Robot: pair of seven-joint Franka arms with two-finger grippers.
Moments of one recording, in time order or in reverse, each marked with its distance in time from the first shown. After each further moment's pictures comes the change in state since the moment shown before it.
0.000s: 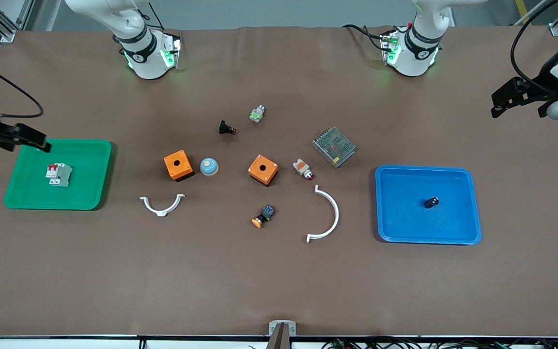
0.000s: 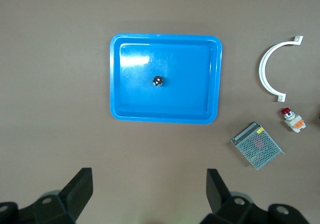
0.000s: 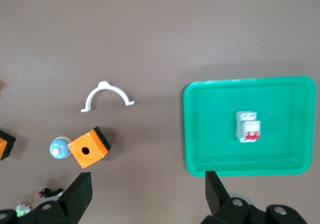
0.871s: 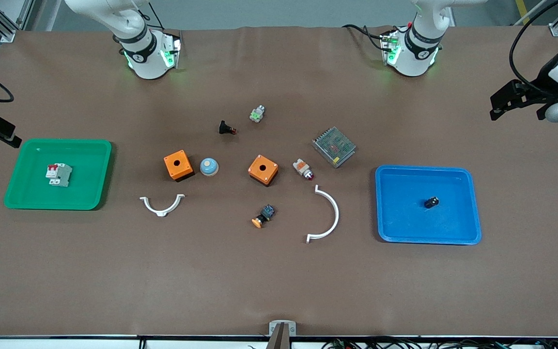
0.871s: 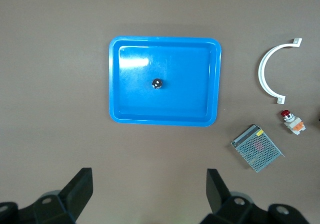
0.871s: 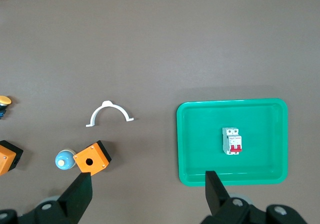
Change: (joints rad) left arm 0.000 0.007 -0.003 0.000 0.000 0.014 0.000; right arm 0.008 0.022 -0.001 0.135 -0.007 -0.053 0.001
